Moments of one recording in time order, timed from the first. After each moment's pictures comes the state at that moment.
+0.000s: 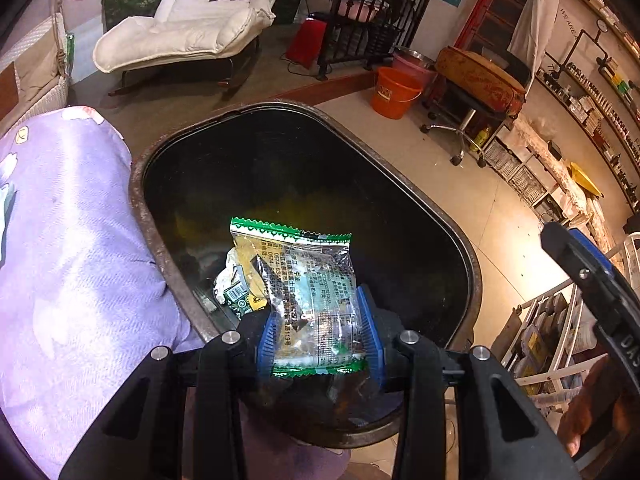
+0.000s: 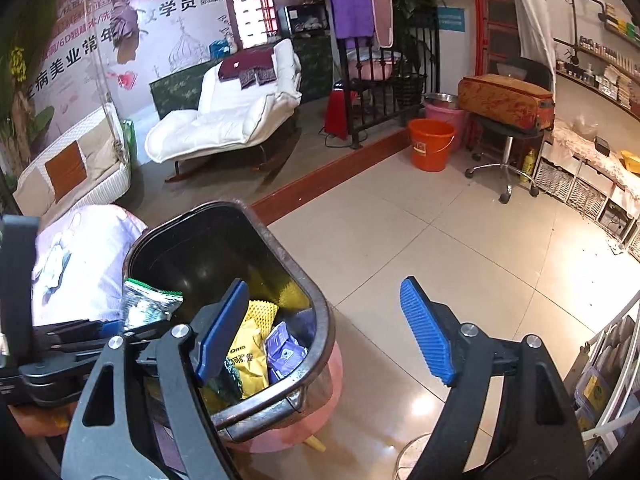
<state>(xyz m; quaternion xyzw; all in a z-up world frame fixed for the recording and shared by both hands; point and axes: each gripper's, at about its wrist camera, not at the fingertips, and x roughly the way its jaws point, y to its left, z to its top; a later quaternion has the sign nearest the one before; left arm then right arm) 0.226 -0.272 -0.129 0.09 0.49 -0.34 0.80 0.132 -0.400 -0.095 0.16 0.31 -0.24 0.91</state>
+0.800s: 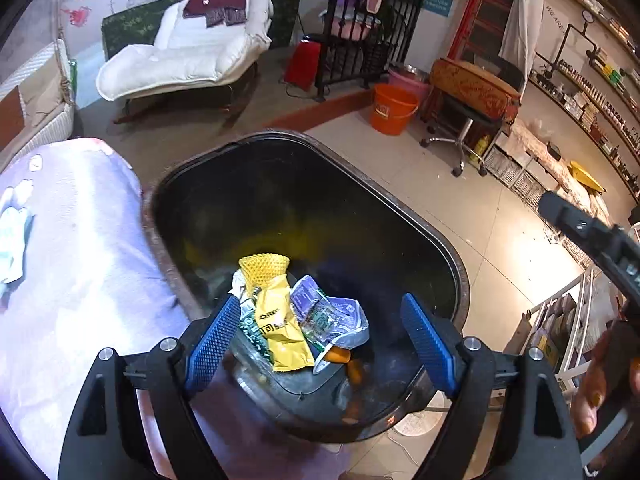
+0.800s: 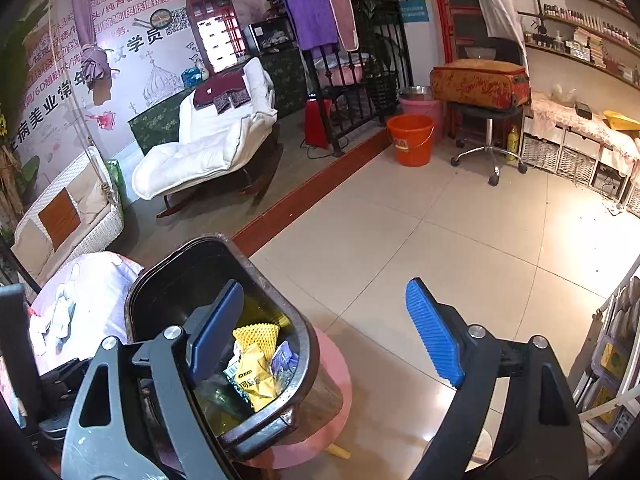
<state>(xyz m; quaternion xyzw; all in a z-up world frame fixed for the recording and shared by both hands) 0.208 -0.263 -0.107 0.10 0.44 -0.33 0.83 0.127 -0.429 -0.085 0.22 0.29 -0.26 0.90</state>
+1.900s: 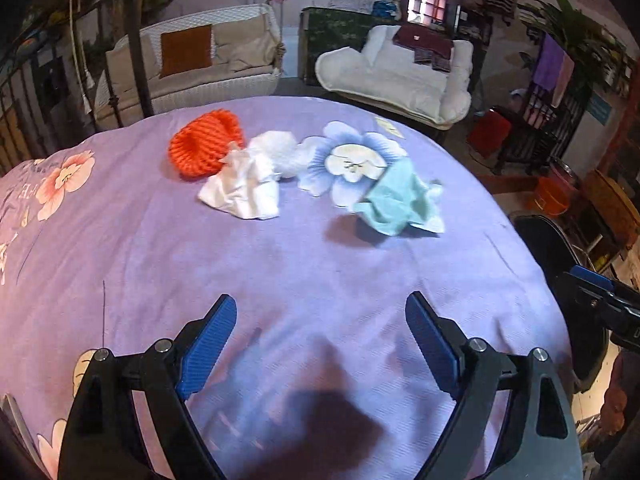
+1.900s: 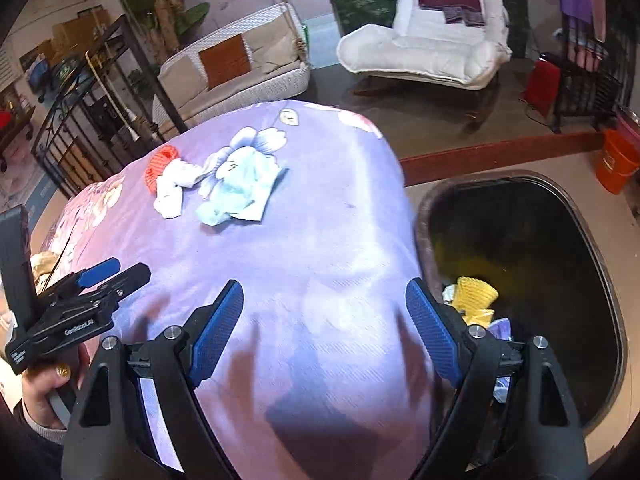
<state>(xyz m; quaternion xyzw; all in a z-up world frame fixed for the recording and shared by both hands) 0.264 0.036 -0.079 -0.01 0.42 -0.06 0.91 0.280 -0.200 -0.090 0.10 0.43 0.09 0.89</state>
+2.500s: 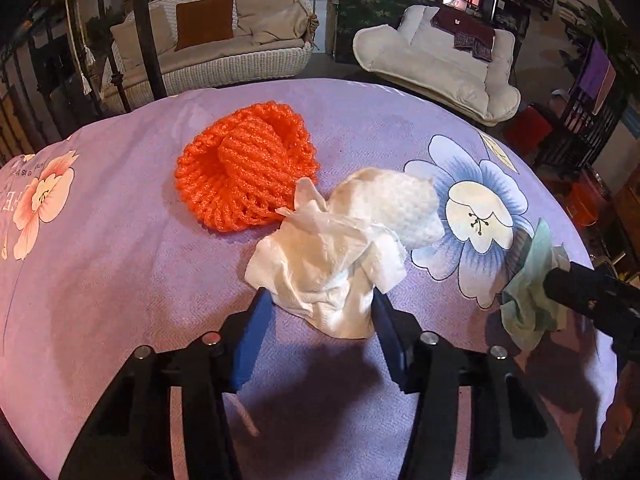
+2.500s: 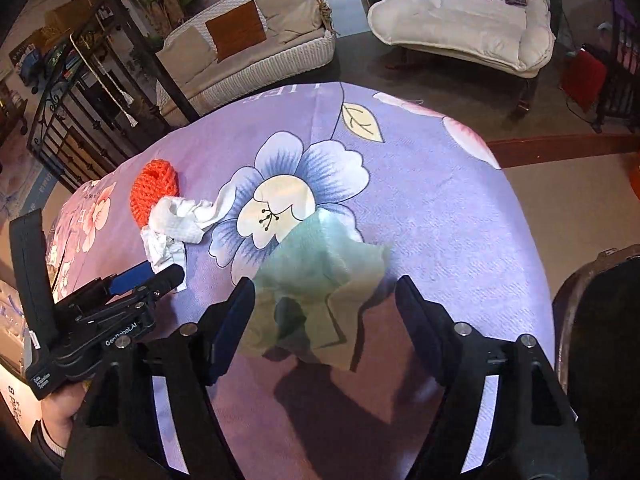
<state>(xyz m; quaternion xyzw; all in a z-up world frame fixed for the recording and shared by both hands) 0.372 0.087 -0.103 -0.02 0.46 -0.03 0.89 0.411 -0.114 -0.110 0.10 0.48 0.12 0.86</state>
